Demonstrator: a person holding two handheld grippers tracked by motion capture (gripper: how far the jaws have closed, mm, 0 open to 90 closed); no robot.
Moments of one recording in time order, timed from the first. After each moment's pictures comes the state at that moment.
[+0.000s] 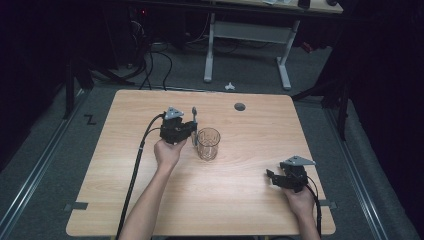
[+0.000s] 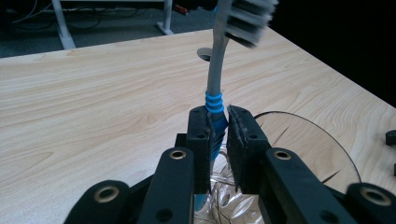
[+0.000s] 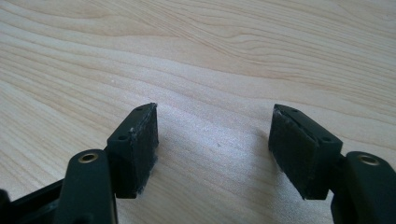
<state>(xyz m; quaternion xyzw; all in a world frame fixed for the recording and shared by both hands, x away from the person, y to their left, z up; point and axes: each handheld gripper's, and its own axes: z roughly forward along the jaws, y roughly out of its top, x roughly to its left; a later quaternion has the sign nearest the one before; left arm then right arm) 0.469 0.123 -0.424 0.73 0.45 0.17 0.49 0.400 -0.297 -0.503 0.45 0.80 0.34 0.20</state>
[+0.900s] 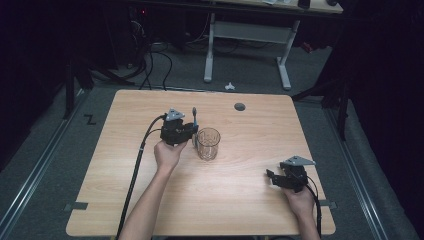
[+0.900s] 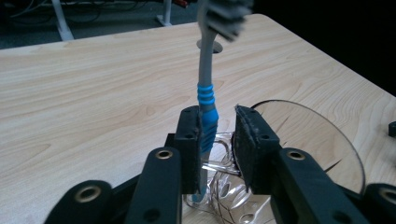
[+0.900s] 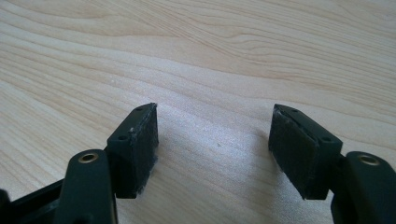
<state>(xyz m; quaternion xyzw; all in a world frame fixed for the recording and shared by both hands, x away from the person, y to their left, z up) 0.465 0.121 -0.425 0.73 0.45 0.17 0.48 0.399 -0.297 -0.503 0.45 0.80 0.34 0.20</state>
